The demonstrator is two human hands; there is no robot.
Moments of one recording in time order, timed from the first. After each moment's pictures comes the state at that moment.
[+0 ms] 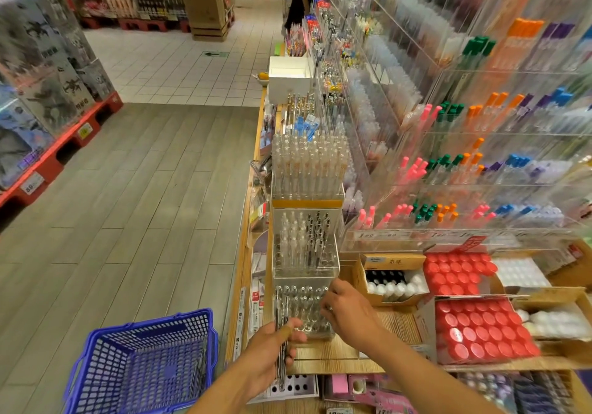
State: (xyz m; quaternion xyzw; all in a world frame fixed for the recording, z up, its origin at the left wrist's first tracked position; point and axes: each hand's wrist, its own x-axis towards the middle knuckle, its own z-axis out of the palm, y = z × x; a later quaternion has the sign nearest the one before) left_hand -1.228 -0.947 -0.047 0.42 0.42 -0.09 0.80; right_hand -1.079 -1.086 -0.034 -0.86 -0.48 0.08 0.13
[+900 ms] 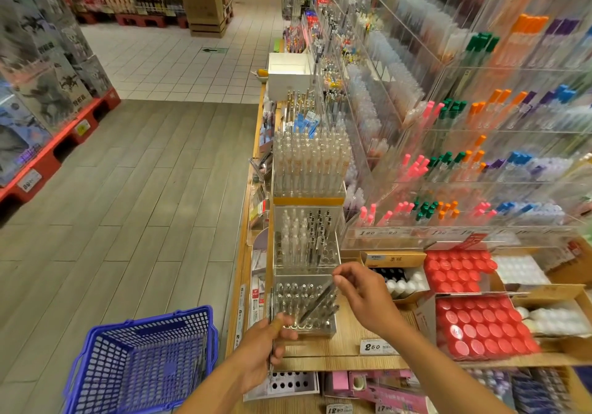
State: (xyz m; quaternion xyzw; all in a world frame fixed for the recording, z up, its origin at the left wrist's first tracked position) left_hand -1.234 -0.931 -0.053 0.44 0.41 -0.09 0.79; right_hand -1.069 -1.095 0.006 -0.81 -0.34 0.16 0.45
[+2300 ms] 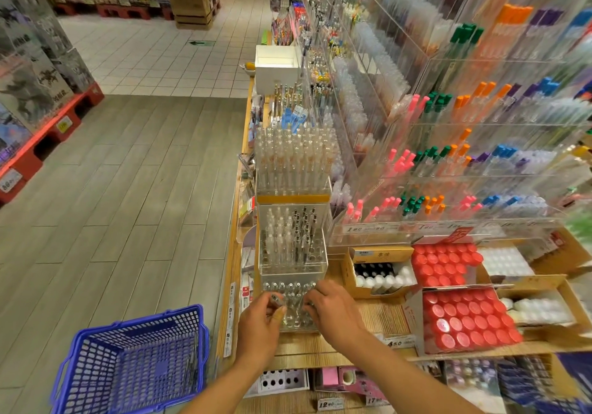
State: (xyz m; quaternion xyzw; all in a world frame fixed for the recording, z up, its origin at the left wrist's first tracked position) left_hand -1.207 -0.953 -0.055 0.80 0.33 0.12 0.49; right_hand -1.091 -1.080 -0.038 -0.86 -0.47 0.01 0.20
